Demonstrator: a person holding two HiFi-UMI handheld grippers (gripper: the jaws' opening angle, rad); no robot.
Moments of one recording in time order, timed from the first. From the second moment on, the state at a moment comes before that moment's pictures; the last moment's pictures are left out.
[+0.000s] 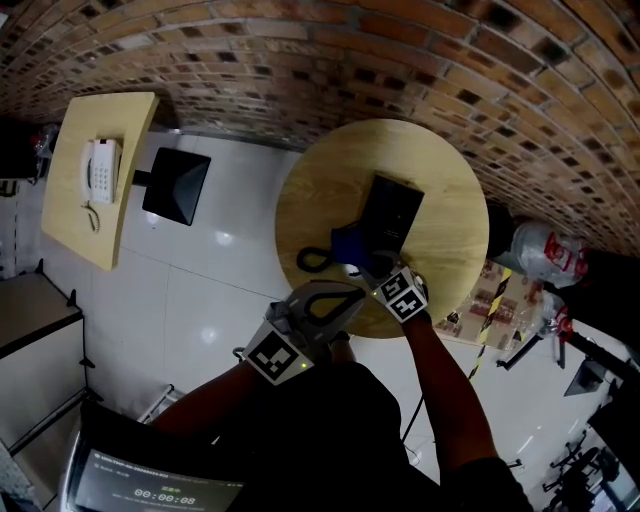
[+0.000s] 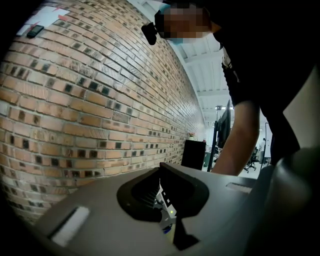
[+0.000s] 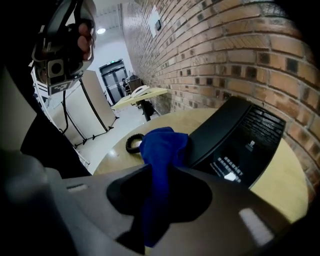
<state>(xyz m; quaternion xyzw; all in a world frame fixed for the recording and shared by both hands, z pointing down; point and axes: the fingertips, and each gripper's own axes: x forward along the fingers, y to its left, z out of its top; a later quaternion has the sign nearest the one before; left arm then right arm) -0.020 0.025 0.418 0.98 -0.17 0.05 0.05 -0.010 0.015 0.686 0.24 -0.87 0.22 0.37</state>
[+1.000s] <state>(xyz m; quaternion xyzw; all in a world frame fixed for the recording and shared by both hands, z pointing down) 0.006 0.045 0.432 0.99 -0.14 0.06 0.06 0.246 -0.033 0.718 0.51 -0.73 0.34 0.31</state>
